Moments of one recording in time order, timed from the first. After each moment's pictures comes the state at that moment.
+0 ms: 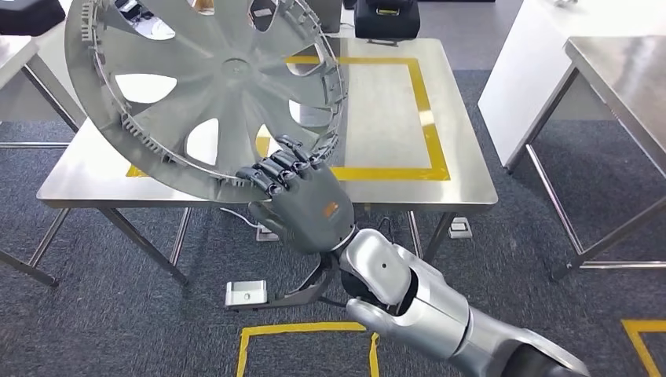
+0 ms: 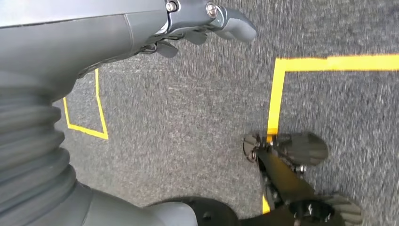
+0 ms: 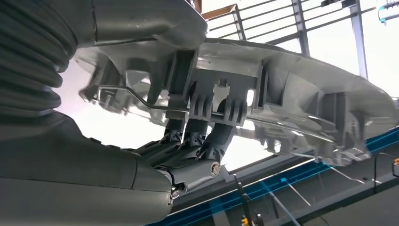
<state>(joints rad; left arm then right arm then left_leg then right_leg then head) -0.07 -0.08 0.87 -0.18 -0.90 -0.07 -0.06 -0.45 -0.11 0.78 -1.59 1.32 -0.40 0.02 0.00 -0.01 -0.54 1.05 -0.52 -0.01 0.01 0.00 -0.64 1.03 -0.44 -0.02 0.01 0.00</state>
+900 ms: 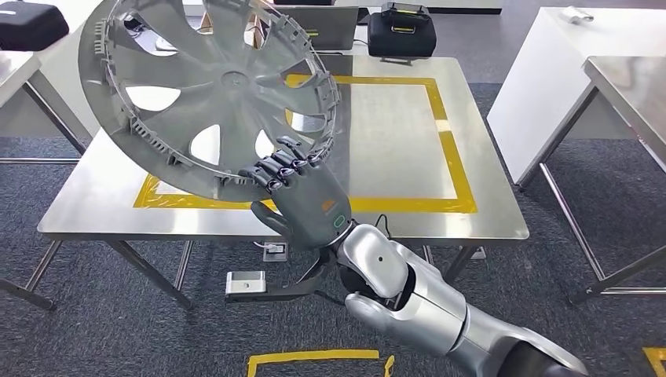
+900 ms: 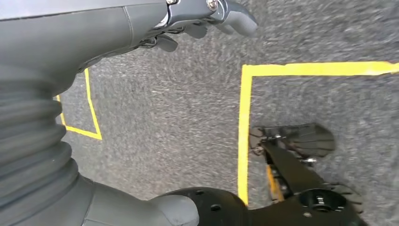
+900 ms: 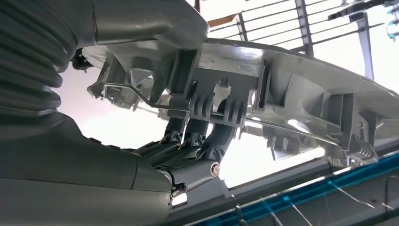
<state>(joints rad) -0.06 -0.08 0.87 -0.18 -0.92 -0.07 -0.06 -0.47 -0.11 0.76 -1.55 1.28 -0.36 0.03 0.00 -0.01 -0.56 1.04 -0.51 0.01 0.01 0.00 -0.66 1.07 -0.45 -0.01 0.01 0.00</state>
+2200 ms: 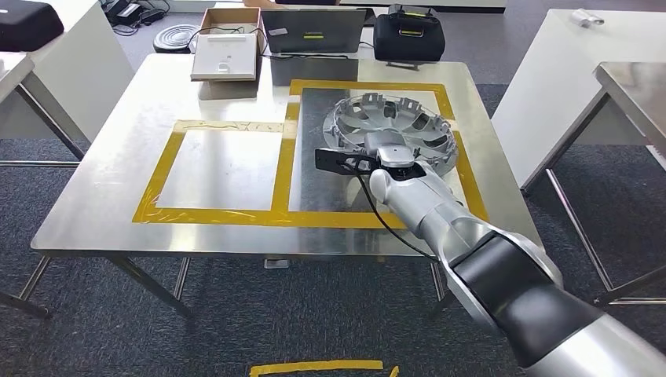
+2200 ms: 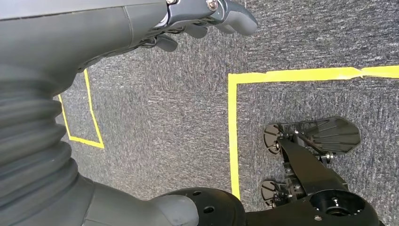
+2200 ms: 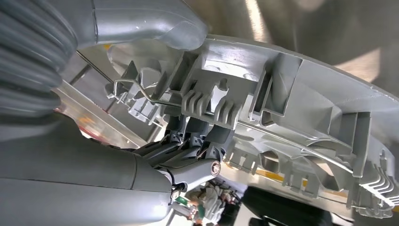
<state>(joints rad) -0.10 -0.08 0.87 -0.18 -0.98 -0.09 -0.03 -0.96 -0.03 0.53 -0.32 1.06 0.04 0.24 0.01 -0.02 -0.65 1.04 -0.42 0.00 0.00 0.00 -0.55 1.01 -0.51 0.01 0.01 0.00</state>
